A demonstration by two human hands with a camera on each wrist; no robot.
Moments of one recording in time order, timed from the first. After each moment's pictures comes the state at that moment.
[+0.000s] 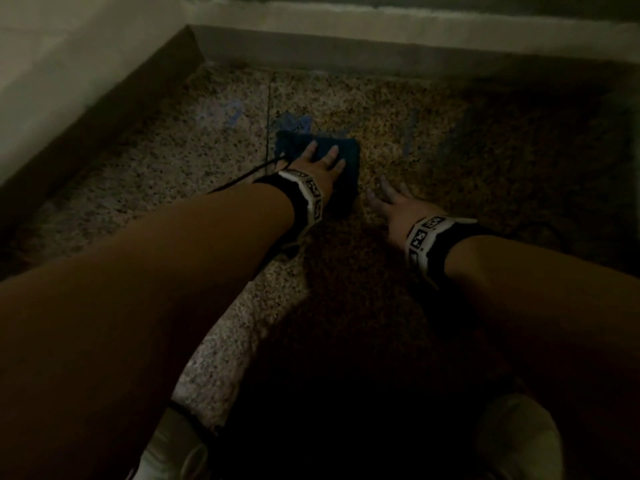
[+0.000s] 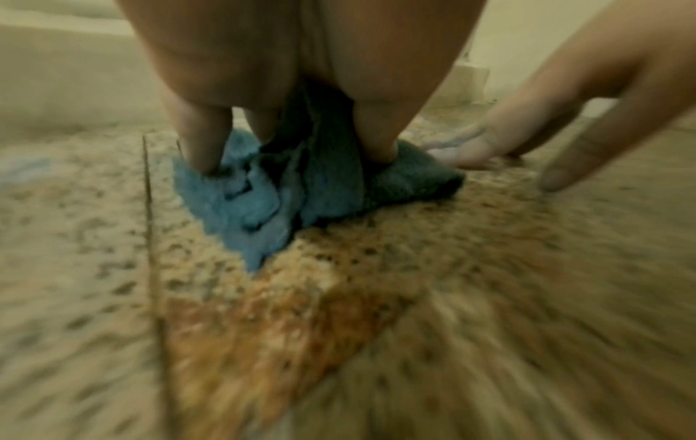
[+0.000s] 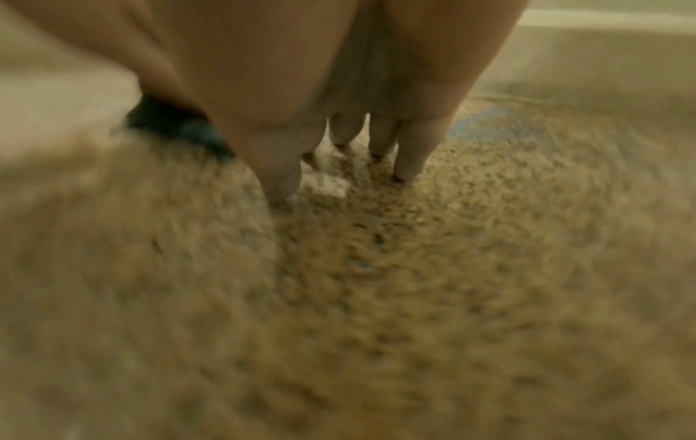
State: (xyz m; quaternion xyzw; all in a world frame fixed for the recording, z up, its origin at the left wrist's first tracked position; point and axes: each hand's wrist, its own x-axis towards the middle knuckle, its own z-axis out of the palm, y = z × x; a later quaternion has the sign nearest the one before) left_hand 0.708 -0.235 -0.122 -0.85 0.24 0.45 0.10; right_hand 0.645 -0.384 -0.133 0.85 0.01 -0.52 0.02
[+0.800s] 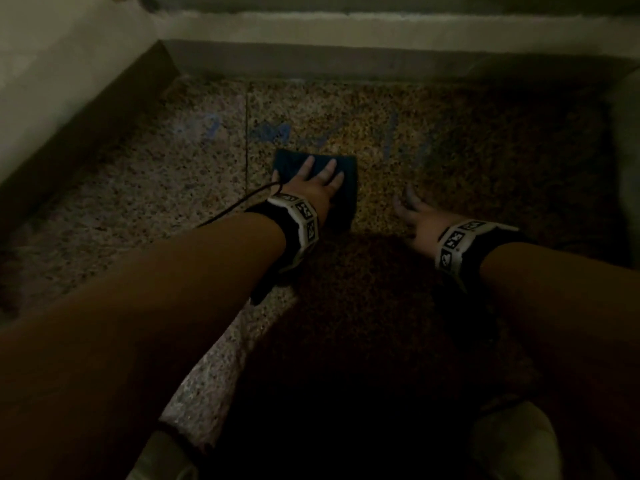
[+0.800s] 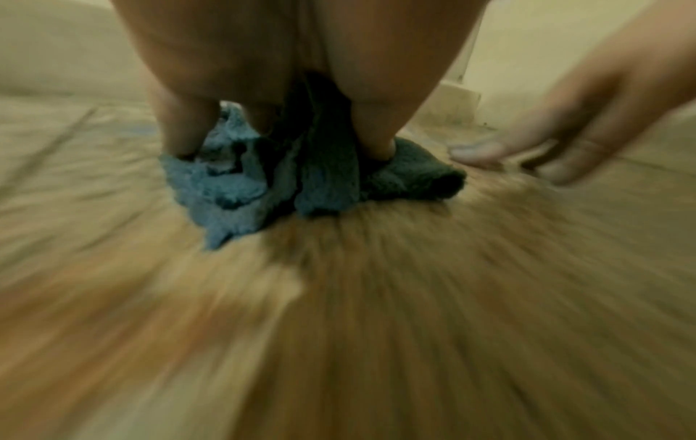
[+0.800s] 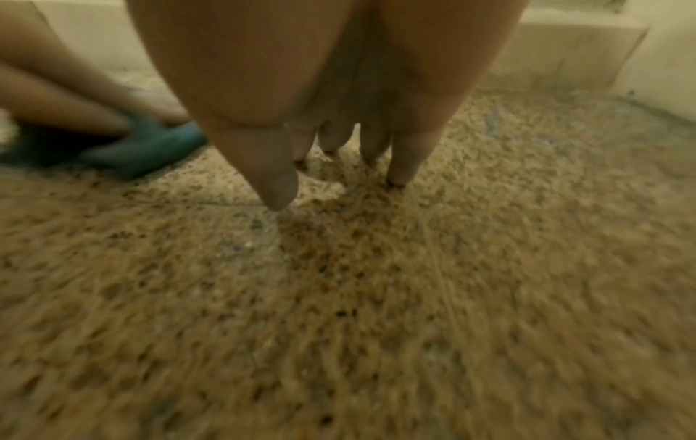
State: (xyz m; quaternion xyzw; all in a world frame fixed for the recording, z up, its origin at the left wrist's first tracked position) left_hand 0.692 -0.251 -0.130 -0.86 0.23 0.45 0.03; right_hand 0.625 -0.444 -0.133 0.86 -0.04 -0.50 -0.04
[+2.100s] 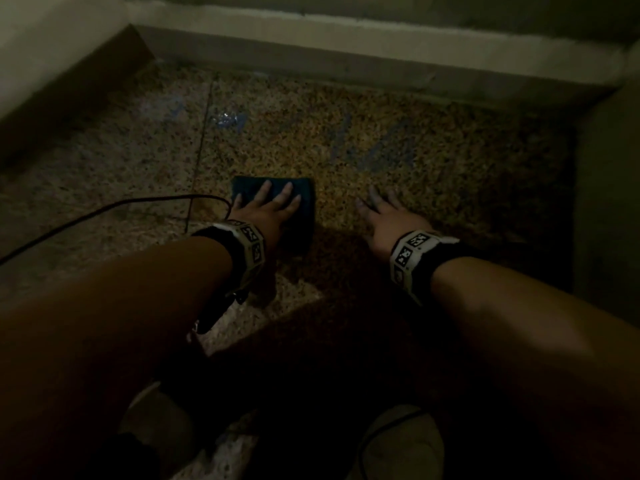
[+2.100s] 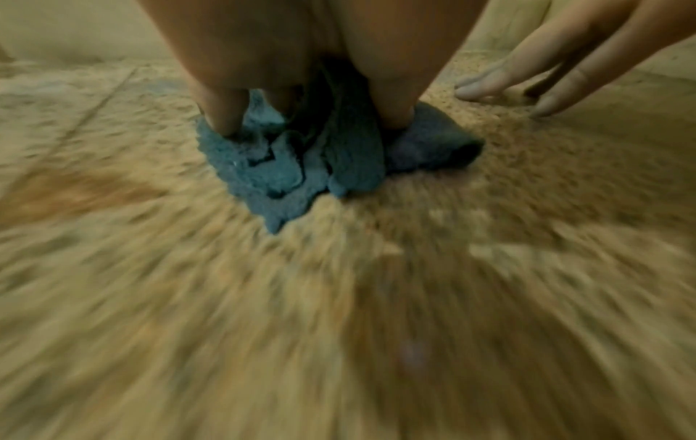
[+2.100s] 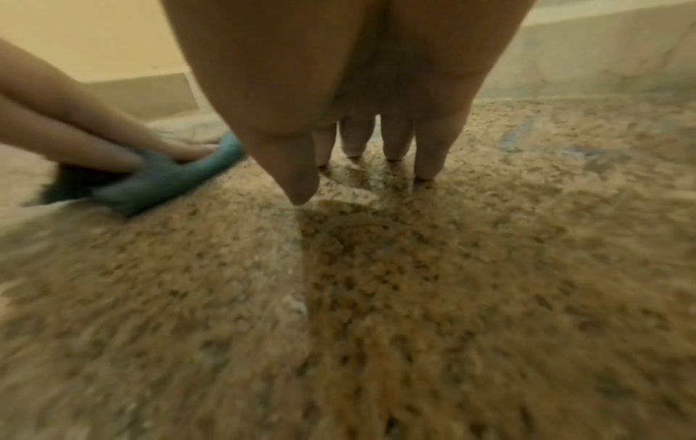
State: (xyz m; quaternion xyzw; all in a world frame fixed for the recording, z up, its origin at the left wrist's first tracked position) left_hand 0.631 -0.290 -0.130 -0.87 0.13 0.47 0.06; right_hand 0.620 -0.503 -0.136 0.88 0.06 -0.47 -0.02
